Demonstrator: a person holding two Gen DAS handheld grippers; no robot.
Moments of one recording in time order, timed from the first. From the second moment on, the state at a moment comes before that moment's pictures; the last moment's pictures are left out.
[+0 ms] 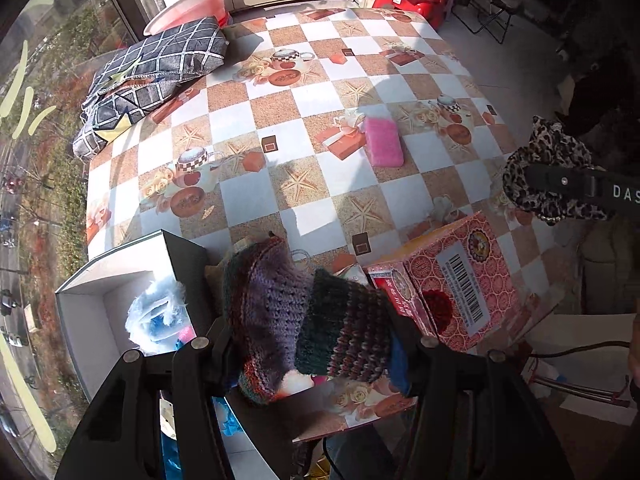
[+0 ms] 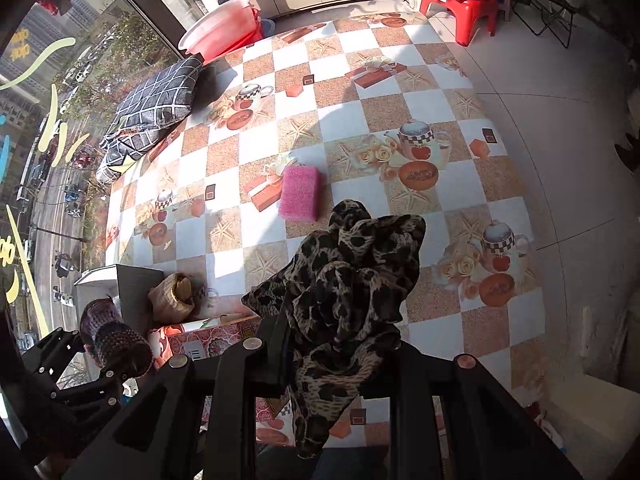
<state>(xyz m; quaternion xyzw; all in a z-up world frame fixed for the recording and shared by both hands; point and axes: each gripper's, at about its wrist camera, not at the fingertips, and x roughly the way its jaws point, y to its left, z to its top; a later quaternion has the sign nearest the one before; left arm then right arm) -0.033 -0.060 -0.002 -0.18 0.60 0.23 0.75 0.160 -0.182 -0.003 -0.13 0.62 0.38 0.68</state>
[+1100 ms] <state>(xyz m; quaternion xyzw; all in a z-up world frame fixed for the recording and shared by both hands) -0.207 -0.057 0.039 -0.25 0.50 0.38 0.74 -0.044 -0.096 0.056 -0.27 0.52 0.55 0.59</state>
